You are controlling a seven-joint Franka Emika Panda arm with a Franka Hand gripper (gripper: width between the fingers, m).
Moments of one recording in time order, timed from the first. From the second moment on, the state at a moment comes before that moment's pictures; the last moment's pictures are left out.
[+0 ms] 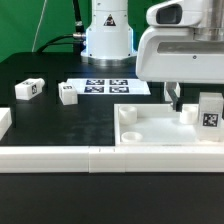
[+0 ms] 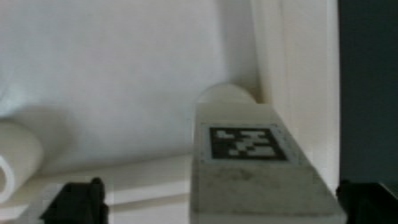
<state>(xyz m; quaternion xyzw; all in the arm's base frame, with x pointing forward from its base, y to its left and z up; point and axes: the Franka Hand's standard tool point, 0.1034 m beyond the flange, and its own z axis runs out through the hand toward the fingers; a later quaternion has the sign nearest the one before) 0.633 0.114 0.070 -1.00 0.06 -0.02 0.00</state>
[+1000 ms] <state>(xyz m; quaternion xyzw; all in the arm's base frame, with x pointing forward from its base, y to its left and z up) 0.629 0.121 0.066 -0.94 0.35 -0.02 0.02</state>
